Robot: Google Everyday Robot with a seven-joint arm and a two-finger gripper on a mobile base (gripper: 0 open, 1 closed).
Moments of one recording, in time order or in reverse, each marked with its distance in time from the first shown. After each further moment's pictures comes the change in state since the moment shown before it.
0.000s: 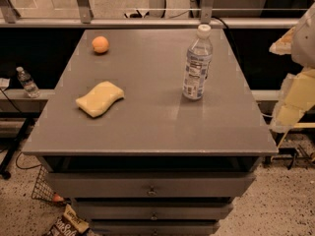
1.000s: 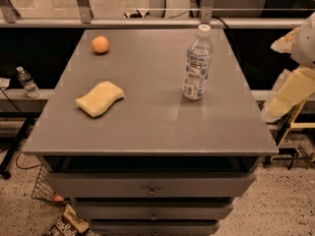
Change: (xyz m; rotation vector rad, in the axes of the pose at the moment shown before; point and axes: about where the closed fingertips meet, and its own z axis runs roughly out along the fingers) arm 0.003 -0.028 0.018 0.051 -0.124 0.085
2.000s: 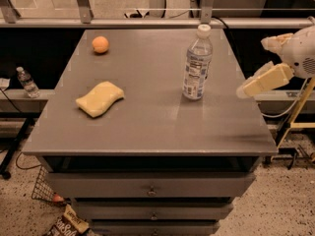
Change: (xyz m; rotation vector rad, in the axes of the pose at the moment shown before) arm -0.015 -0.070 0.053 0.069 -0.462 0.187
